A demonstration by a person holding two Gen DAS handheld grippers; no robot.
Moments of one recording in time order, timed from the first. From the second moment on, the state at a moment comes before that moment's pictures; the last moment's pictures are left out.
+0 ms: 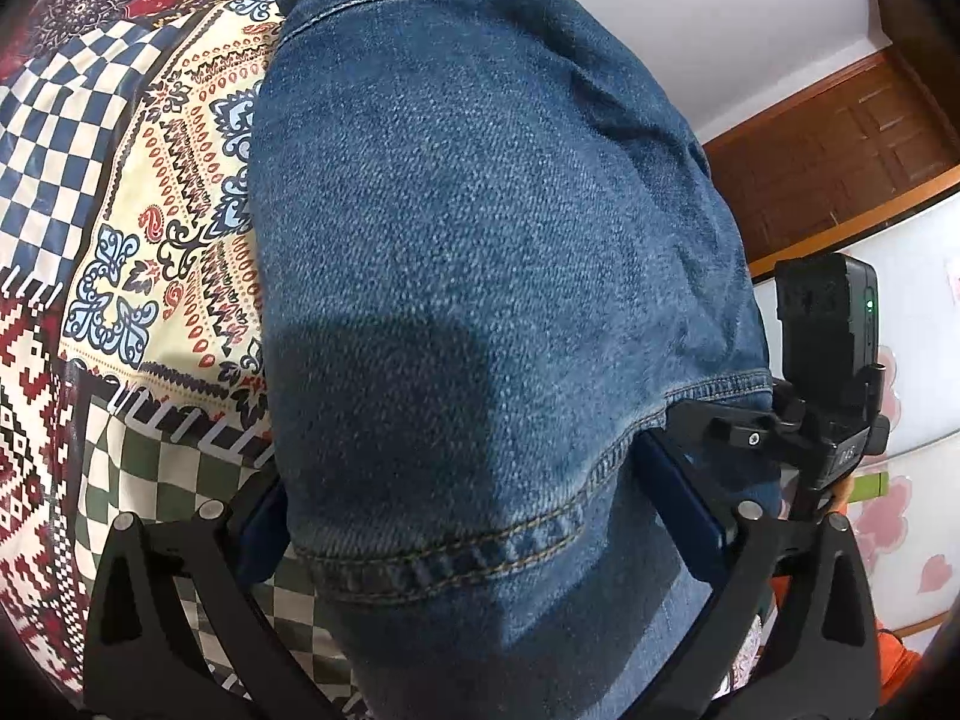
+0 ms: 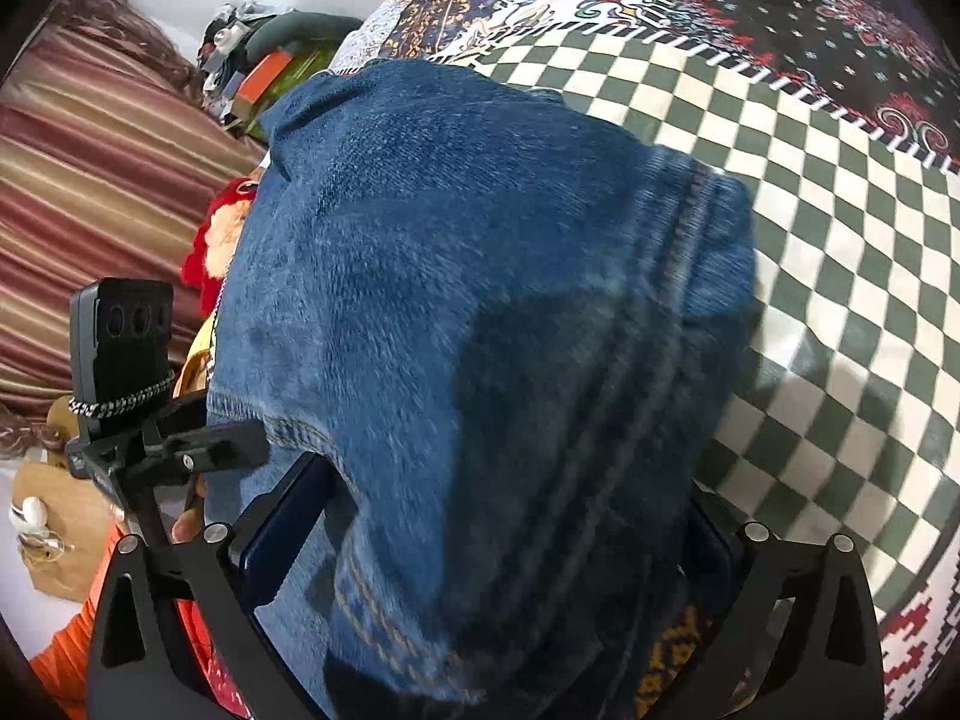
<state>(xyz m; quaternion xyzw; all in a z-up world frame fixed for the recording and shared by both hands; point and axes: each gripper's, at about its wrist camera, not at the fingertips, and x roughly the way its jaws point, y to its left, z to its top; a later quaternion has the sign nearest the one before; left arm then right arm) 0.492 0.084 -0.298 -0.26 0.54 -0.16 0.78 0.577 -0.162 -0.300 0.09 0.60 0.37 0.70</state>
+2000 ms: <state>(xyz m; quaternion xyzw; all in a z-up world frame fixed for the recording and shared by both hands) 0.320 0.278 -0.307 -0.35 0.52 -0.06 0.77 0.481 0.064 -0.296 0.03 0.65 0.42 0.63</state>
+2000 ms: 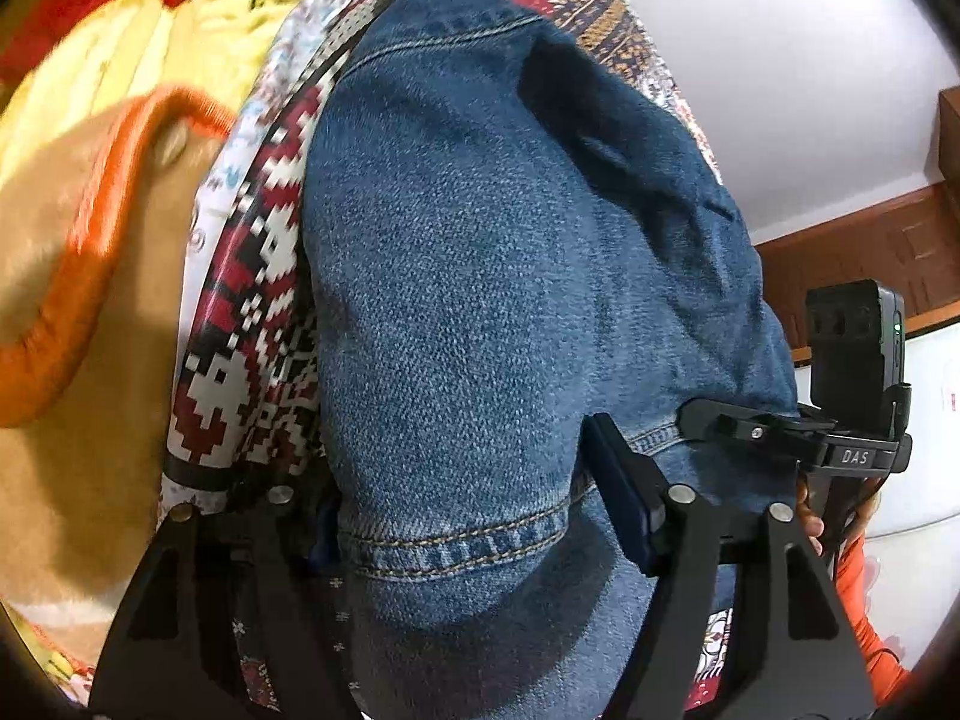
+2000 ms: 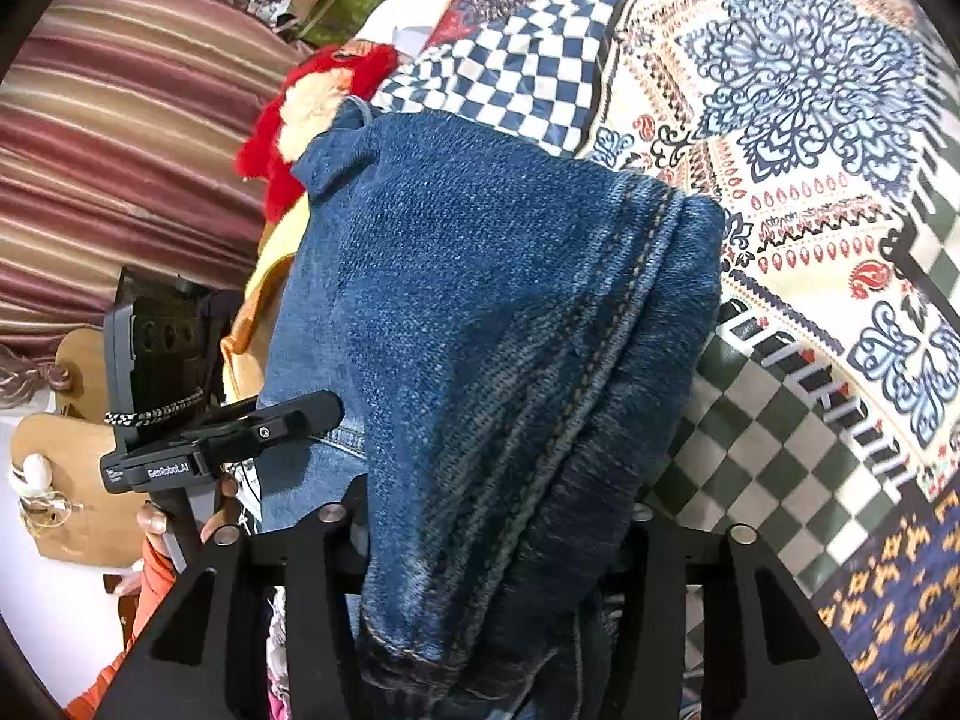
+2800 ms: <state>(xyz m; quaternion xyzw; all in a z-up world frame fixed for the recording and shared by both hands) 0.202 0.187 -0.134 -0.10 0.40 0.04 0.91 0.374 -0.026 -0.126 -0.05 0.43 0.39 0.81</state>
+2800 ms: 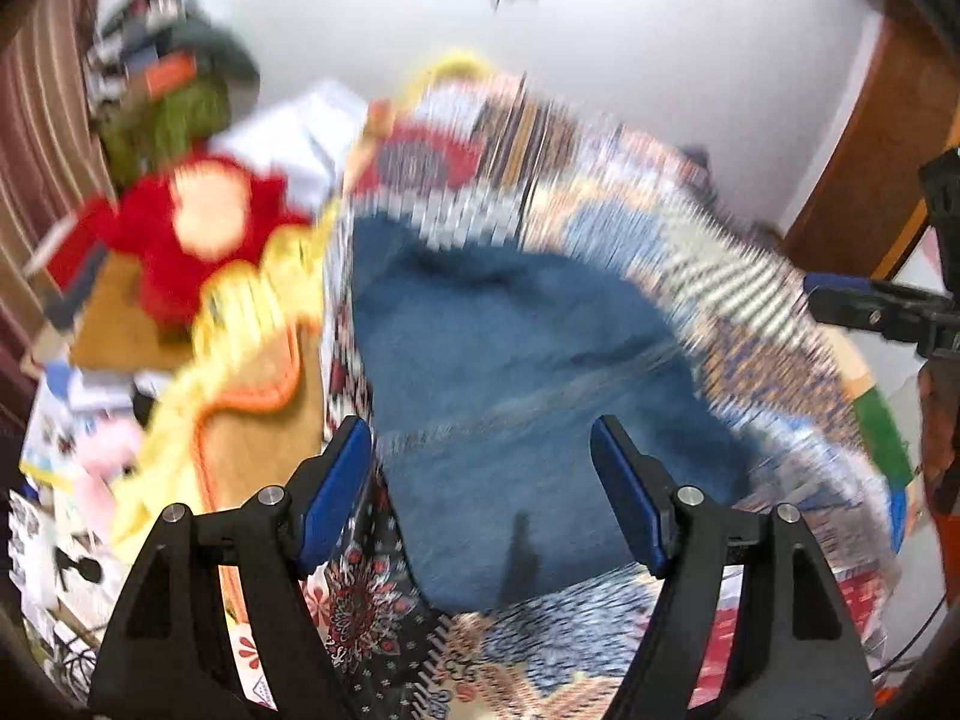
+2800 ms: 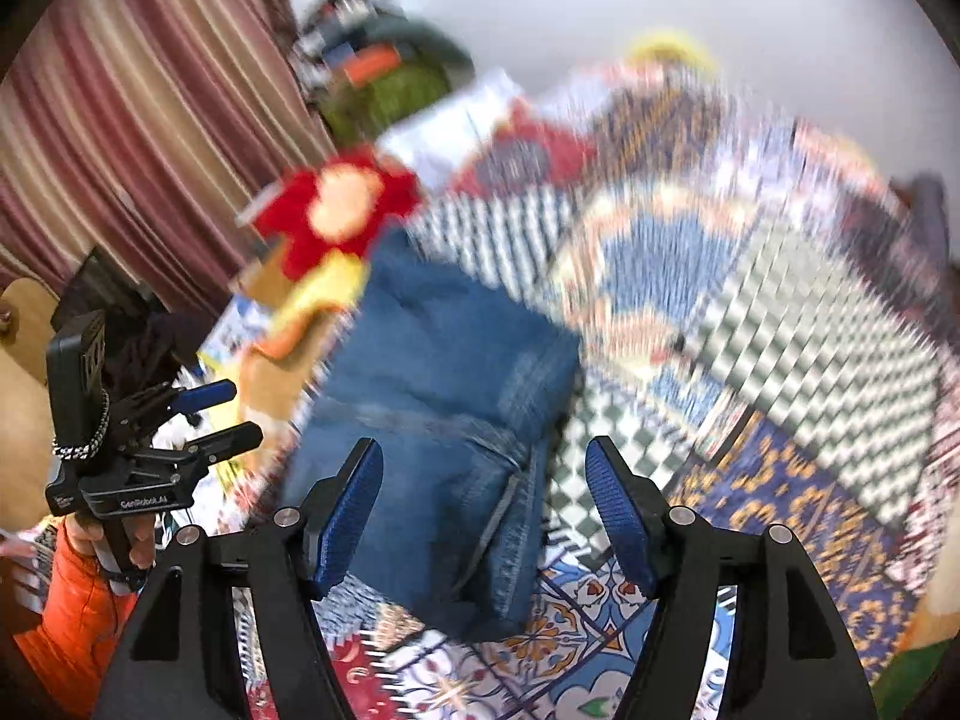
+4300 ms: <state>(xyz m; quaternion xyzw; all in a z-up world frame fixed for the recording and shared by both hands) -0.013 0.074 -0.008 -0.09 0.07 0.14 0.98 0.104 -0.119 0.000 0.02 0.11 0.34 0.93</state>
